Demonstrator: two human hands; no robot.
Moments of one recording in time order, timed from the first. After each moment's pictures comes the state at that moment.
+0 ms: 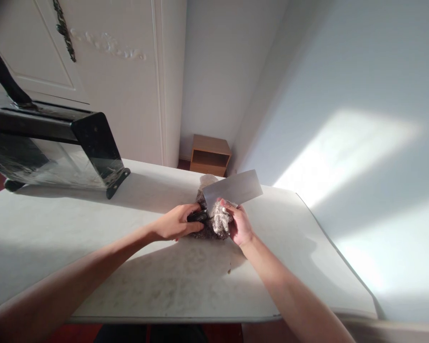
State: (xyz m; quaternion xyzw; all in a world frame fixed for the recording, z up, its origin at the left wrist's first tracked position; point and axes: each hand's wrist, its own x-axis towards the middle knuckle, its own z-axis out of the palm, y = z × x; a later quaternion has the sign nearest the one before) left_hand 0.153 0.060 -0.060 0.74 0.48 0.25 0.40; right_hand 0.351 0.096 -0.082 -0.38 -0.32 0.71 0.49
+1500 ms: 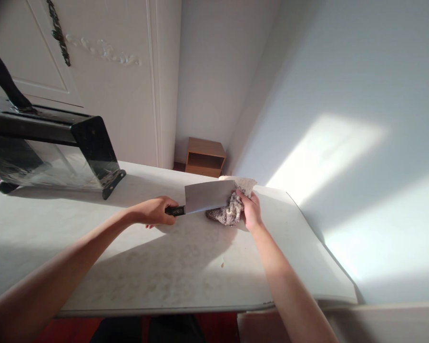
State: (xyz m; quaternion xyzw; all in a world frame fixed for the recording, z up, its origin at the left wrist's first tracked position) left_hand 0.108 0.072 -0.056 0.72 0.54 0.11 0.42; right_hand 0.398 0.127 -0.072 -0.40 -0.43 0.53 0.61
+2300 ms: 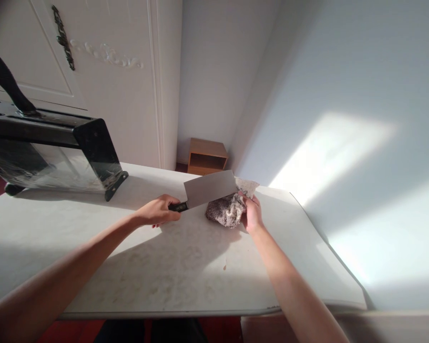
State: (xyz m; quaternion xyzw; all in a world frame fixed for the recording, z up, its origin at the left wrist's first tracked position) left_hand 0.113 0.073 -0.062 0.68 0.56 0.19 0.44; right_hand 0.400 0.130 -0.084 -0.43 -0.37 0.56 0.60
